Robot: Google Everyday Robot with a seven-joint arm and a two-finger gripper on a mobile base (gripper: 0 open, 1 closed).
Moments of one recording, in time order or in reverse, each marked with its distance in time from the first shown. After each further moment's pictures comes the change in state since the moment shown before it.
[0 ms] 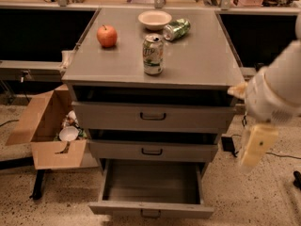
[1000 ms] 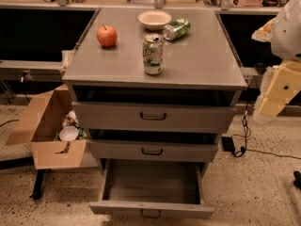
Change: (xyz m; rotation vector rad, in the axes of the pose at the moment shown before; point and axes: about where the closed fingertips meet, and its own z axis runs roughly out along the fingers) arm -0.017 -0.042 -0.108 0.147 0.040 0.083
